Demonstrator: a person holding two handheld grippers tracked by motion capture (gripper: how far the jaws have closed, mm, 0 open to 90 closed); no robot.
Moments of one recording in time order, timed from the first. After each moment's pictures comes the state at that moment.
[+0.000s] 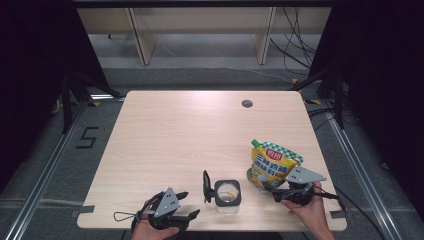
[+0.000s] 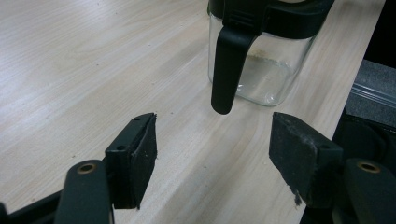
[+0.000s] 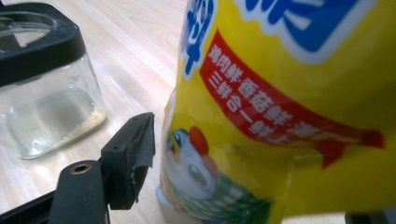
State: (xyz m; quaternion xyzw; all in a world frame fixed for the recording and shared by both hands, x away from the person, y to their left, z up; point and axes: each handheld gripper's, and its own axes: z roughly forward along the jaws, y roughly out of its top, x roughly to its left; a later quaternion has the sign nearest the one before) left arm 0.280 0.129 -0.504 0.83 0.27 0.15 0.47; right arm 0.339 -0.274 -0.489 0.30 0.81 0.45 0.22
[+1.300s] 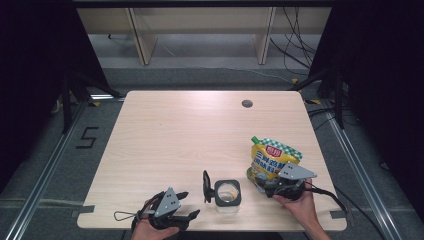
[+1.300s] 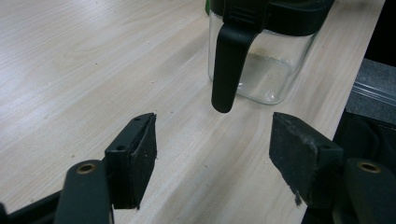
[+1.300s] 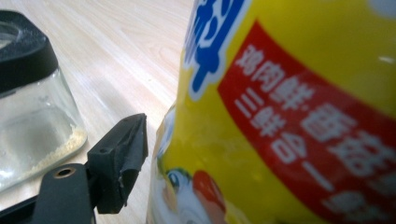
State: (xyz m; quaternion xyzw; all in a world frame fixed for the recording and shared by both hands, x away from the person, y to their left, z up) left arm 0.279 0.128 -0.505 0.83 0.28 0.14 0.46; right arm 0.356 -0.259 -0.500 0.29 0.80 0.47 0.24
